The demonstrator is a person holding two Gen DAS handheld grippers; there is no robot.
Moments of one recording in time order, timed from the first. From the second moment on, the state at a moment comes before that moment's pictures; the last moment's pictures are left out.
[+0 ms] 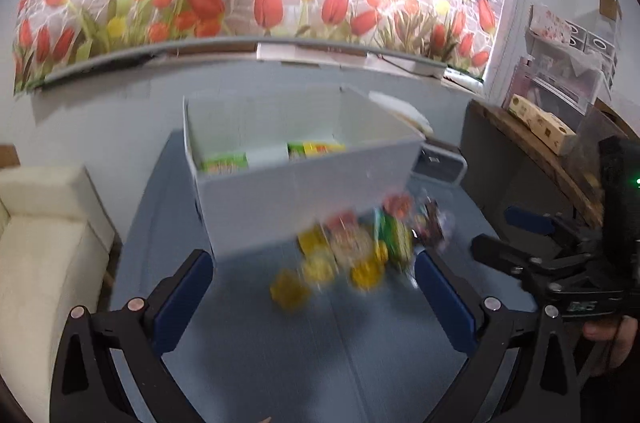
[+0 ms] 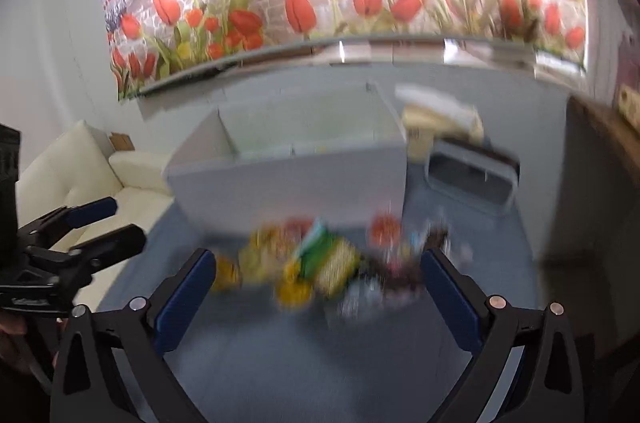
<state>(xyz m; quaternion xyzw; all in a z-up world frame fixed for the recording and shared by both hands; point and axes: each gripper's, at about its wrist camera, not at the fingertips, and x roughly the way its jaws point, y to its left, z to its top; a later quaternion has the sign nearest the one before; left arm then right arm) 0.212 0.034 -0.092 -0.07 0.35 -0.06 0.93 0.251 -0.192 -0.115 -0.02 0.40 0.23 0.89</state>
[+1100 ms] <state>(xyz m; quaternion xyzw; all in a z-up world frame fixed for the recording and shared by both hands) 0.166 0.027 -0.132 -0.10 0.38 -0.10 0.91 0.330 -0.150 -0.201 0.02 0.47 0.14 0.87</state>
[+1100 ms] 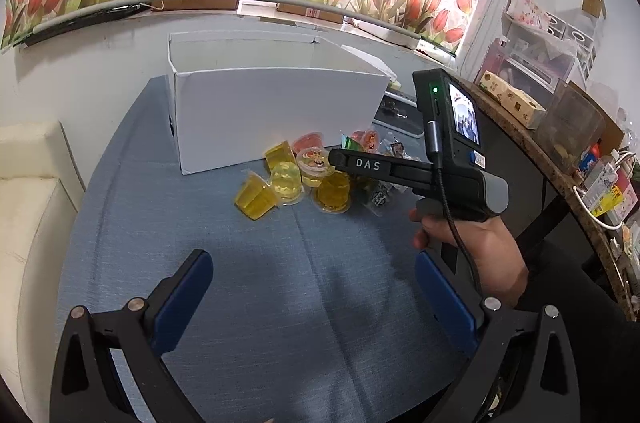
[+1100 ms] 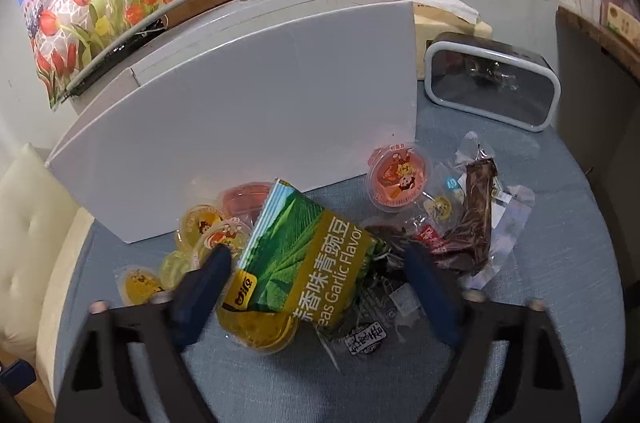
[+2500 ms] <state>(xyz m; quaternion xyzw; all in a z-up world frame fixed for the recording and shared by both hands) 0.276 0.022 -0.202 0.00 0.45 -0.03 0.89 0.204 -0.205 -0.108 0.00 0.40 0.16 0.90</state>
